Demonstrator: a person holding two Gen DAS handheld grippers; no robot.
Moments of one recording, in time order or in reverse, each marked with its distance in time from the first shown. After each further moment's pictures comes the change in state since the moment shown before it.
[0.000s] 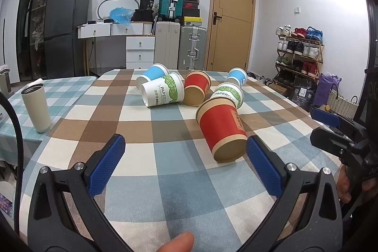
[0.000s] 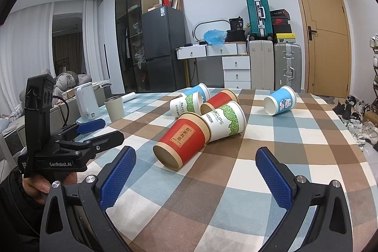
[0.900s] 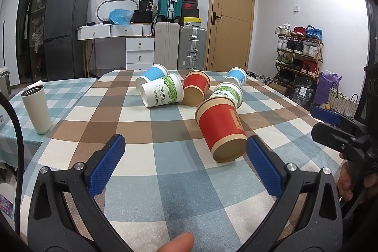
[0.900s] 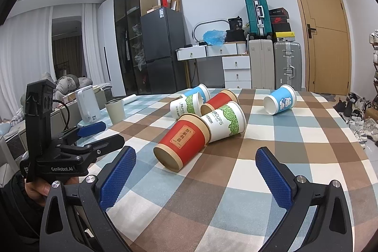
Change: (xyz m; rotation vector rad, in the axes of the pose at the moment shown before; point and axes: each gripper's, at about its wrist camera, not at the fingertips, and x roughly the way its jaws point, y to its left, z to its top) left arm 0.001 -0.002 -0.001 0.016 -0.002 0.000; right arm -0.002 0.002 0.003 0.010 -0.003 0.005
